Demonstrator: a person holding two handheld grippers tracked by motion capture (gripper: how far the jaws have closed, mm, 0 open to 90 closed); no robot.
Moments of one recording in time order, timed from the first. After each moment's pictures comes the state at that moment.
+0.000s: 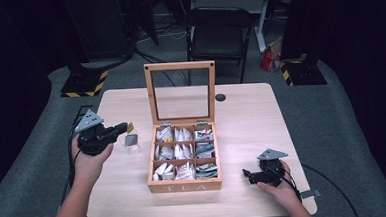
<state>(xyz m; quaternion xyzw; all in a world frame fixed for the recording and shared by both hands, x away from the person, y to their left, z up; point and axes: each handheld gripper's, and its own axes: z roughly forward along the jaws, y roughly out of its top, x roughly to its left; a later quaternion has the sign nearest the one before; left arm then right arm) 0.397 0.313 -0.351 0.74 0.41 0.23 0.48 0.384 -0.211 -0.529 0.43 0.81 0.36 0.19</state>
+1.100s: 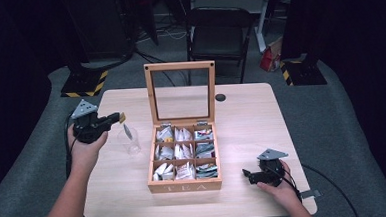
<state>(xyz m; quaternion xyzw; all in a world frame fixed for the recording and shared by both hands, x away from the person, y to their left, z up) 0.428 0.331 -0.348 0.73 0.44 0.25 0.47 0.384 -0.211 -0.529 0.43 0.81 0.36 0.19</state>
